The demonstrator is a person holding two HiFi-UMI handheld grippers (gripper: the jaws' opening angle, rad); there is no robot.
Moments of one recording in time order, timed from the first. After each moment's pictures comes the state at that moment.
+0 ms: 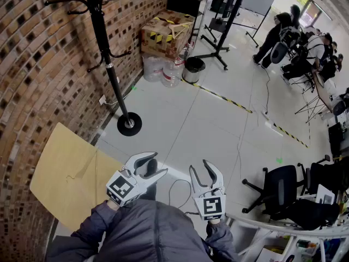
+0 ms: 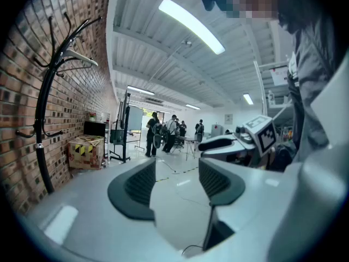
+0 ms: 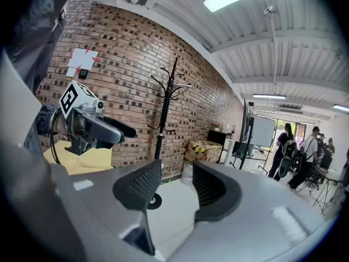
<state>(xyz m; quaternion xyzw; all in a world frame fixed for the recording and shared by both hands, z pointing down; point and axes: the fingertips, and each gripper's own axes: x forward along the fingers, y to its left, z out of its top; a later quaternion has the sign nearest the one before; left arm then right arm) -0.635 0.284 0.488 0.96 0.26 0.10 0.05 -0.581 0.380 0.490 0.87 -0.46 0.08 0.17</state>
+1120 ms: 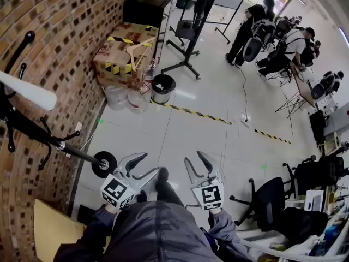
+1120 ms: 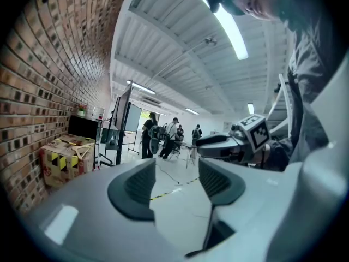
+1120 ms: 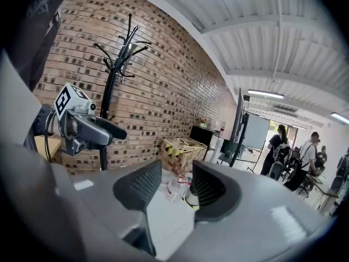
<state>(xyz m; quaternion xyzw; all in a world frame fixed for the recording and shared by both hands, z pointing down) -0.260 0.149 0.504 0.95 0.31 0.09 0.07 -0.195 0.261 0.478 0.88 -0.42 0.09 0.20</state>
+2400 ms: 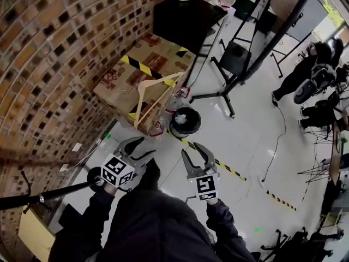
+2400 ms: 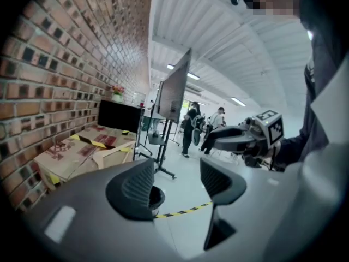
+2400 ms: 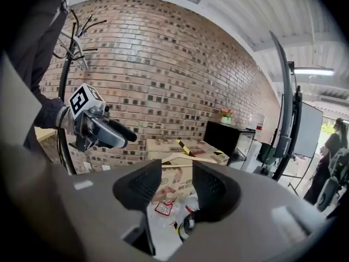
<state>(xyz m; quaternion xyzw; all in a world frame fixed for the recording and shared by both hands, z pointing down) 0.217 -0.052 0.595 0.97 0.12 0.19 0.12 0.298 0.052 0.556 0.78 -0.58 0.10 0.20</state>
